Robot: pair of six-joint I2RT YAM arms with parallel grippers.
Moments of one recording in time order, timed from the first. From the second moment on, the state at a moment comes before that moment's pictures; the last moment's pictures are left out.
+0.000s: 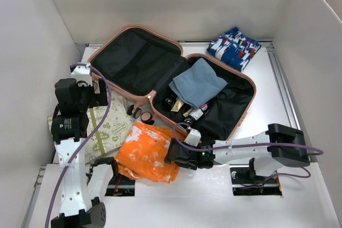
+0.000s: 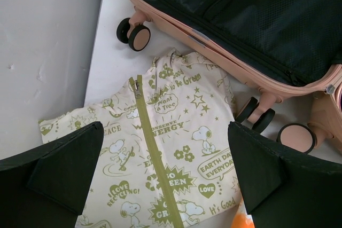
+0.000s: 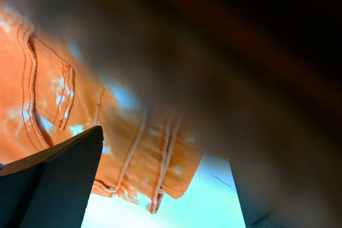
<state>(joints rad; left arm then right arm) 0.15 0.78 1.11 -0.80 0.01 0.13 1.45 1.52 0.80 -0.36 0.34 1.59</state>
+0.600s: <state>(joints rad) 0.15 0.77 1.11 -0.80 -0.01 0.14 1.41 1.60 0.84 -0.34 0.33 1.57</state>
